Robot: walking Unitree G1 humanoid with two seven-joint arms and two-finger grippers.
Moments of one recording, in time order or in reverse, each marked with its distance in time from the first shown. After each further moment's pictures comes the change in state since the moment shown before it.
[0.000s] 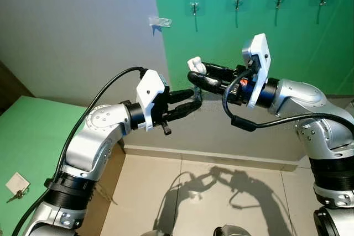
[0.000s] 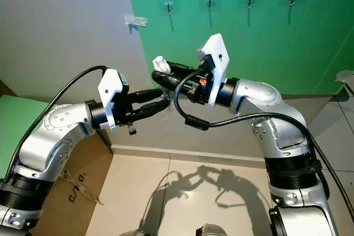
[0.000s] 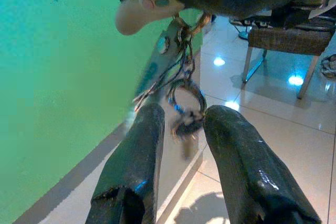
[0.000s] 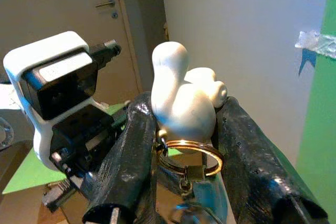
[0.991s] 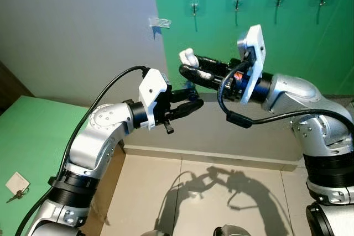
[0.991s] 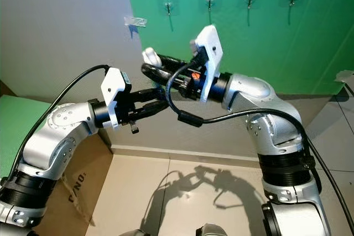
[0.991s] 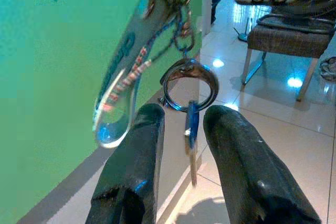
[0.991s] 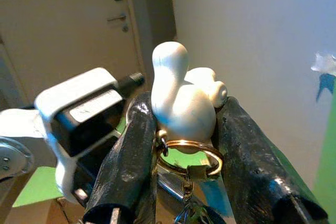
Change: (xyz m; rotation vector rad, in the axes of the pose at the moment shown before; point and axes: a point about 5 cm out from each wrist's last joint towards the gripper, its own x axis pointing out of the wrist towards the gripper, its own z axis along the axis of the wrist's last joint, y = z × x) left arm 0.005 0.001 0.001 -0.007 -0.009 -0.003; right arm 0.012 0.009 0.012 0.010 -0.049 0.034
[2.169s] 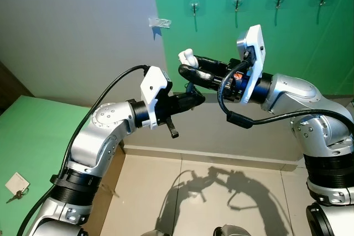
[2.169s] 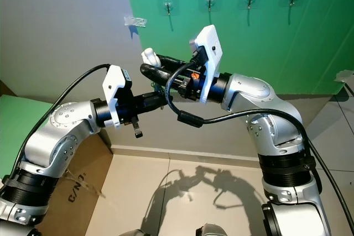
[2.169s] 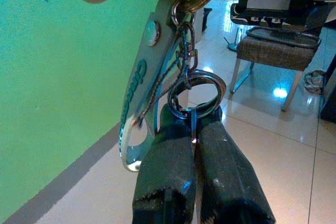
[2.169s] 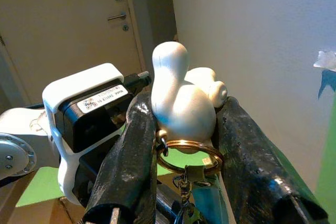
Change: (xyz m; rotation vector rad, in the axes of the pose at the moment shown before) left arm 0.003 -0.001 0.002 -0.063 -0.027 -0.028; right arm 0.000 0.001 -0.001 0.012 0.007 -0.002
